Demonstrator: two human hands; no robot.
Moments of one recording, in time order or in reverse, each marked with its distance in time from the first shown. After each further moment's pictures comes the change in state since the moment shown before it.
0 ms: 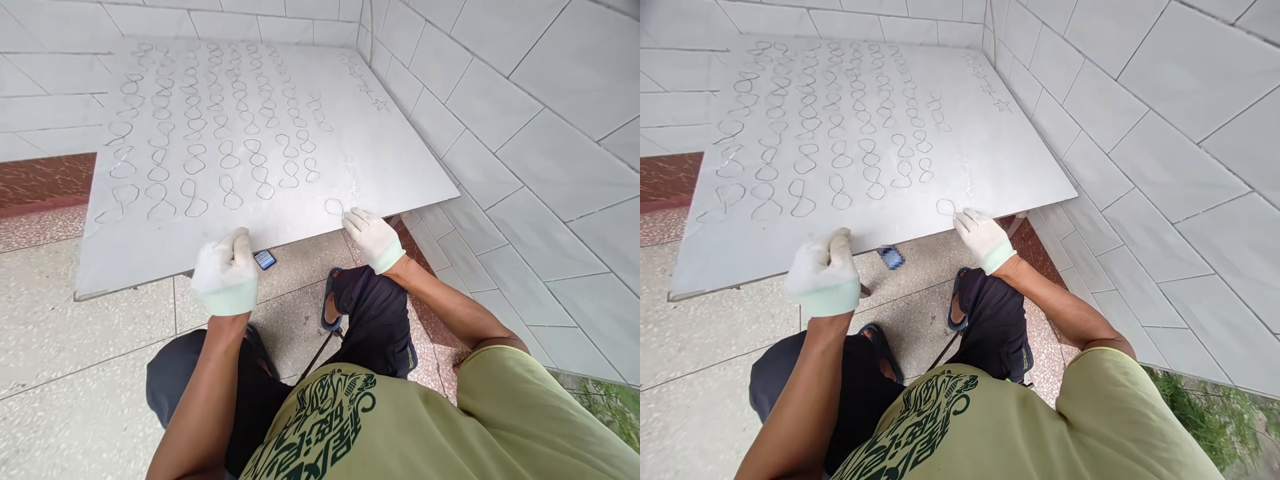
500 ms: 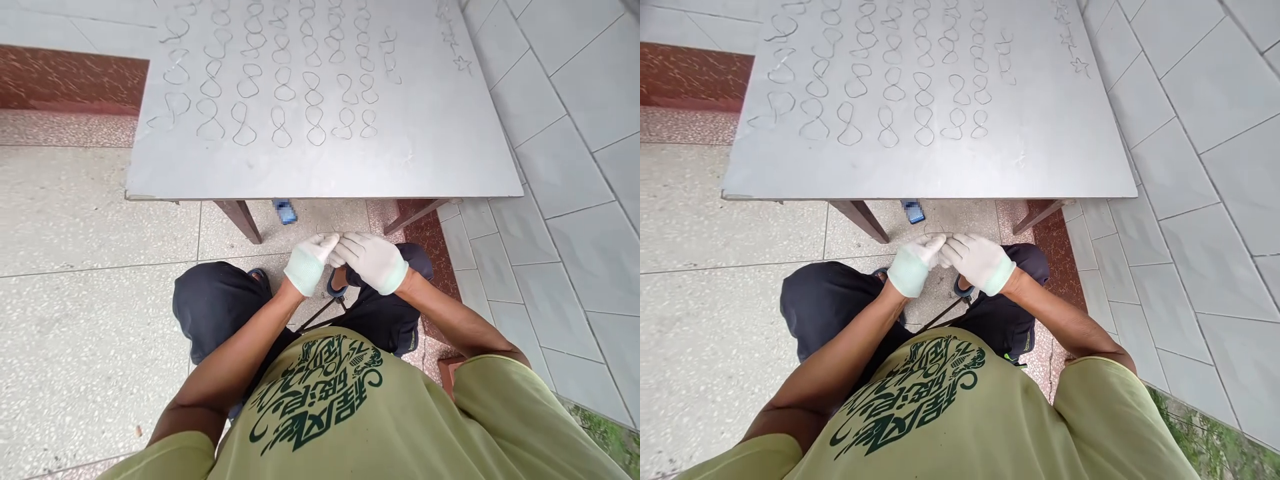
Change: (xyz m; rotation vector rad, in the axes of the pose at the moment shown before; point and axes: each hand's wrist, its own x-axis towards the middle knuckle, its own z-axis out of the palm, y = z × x) left_hand -0.090 0.000 0.063 -0.948 -0.593 -0.666; right_hand -0.025 -0.094 0.012 0.121 -0.195 -0.461
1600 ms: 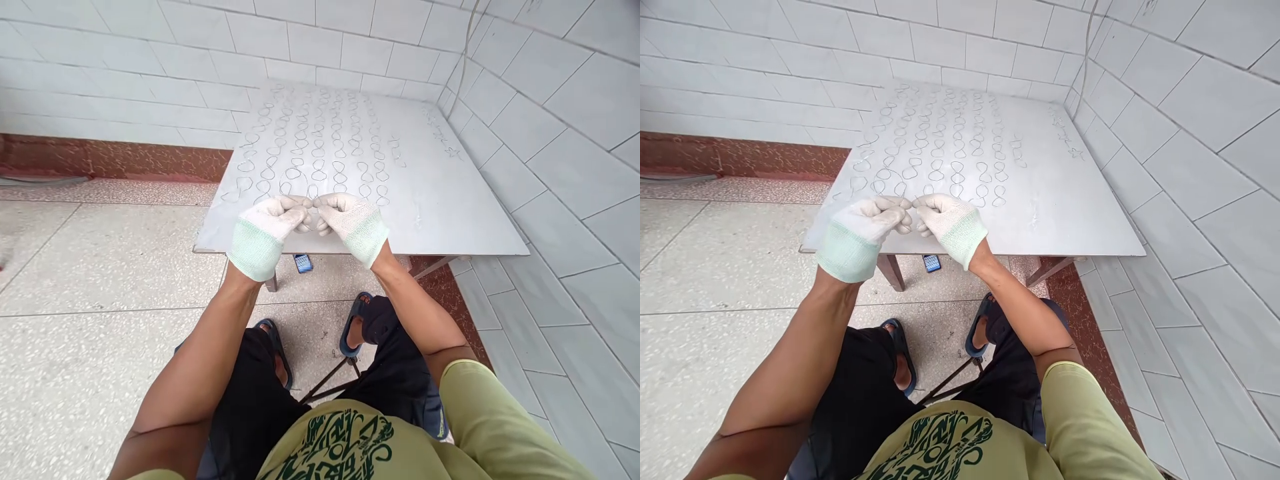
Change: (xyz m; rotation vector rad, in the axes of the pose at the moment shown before) left_hand 0.015 0.183 -0.083 0.351 0.164 0.630; right_hand 0.160 0.014 -0.120 1.363 0.506 0.557
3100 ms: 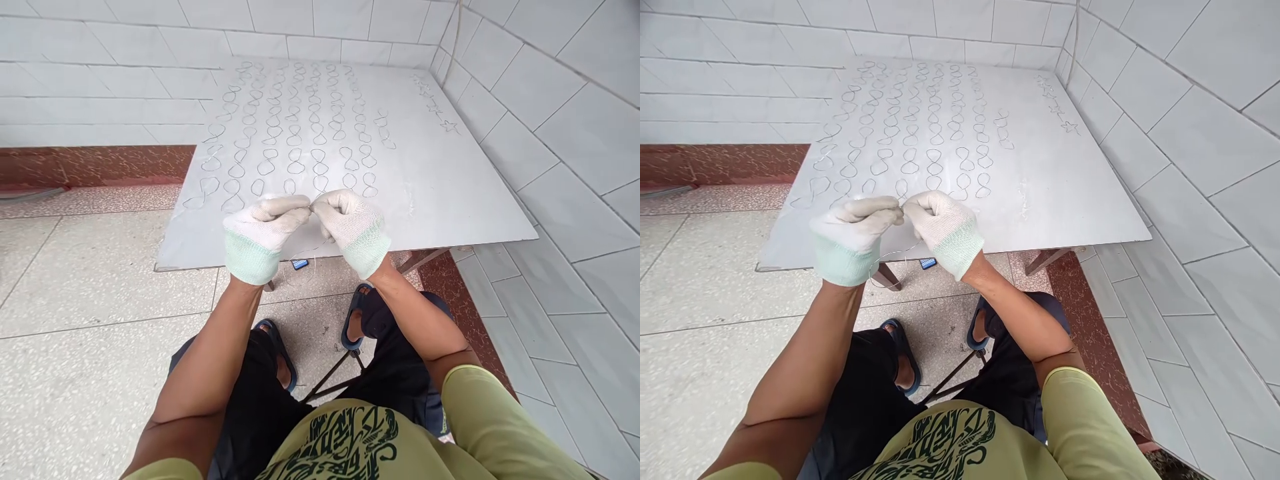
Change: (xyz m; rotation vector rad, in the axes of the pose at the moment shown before) left_hand 0.008 -0.014 0.043 0.085 0.127 0.190; right_hand -0.010 0.019 -0.025 -0.040 0.176 -0.082
